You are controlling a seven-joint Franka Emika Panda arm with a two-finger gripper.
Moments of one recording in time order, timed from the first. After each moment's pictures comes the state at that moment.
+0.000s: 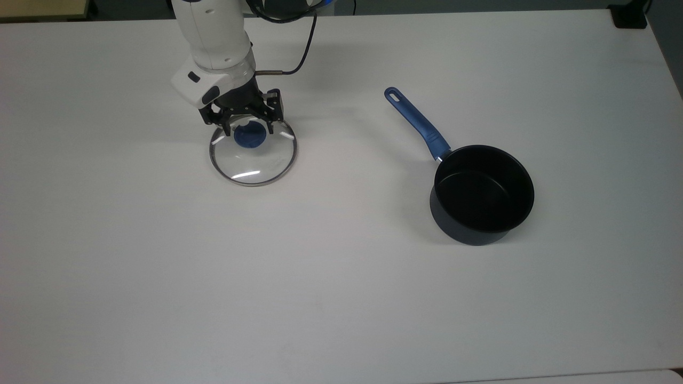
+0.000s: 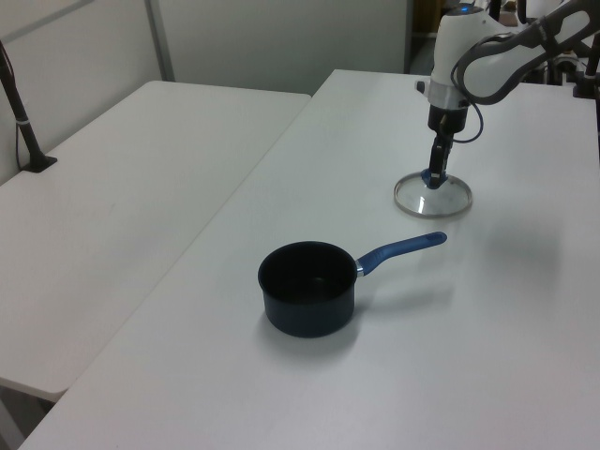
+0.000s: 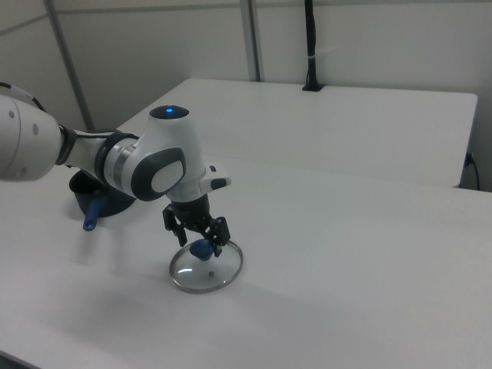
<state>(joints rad) -0.23 0.14 0.13 -2.12 0.03 2.31 -0.21</state>
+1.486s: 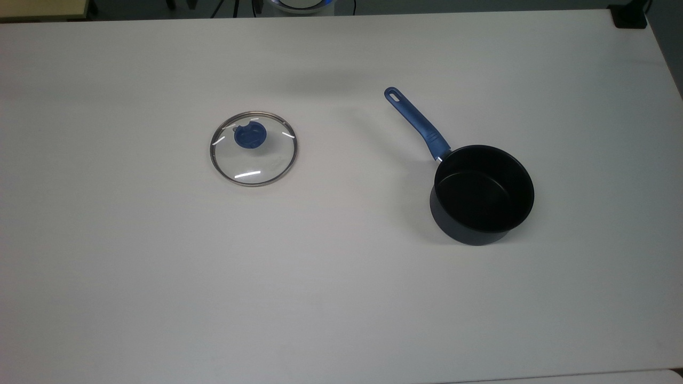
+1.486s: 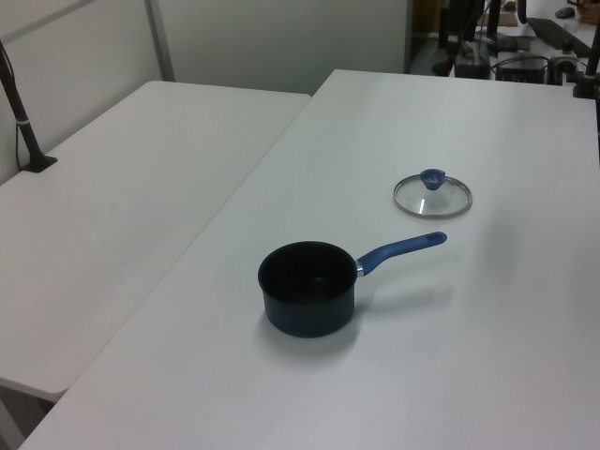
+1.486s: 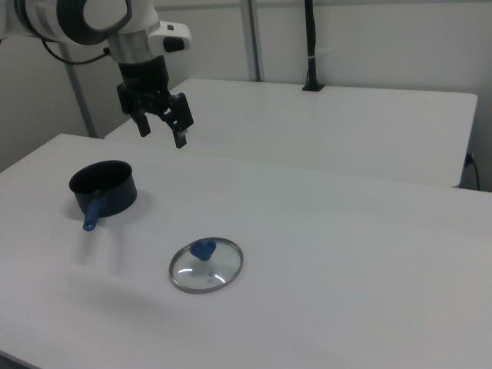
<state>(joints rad) -0.04 -0.06 -0.06 -1.64 0.03 1.64 -0.01</state>
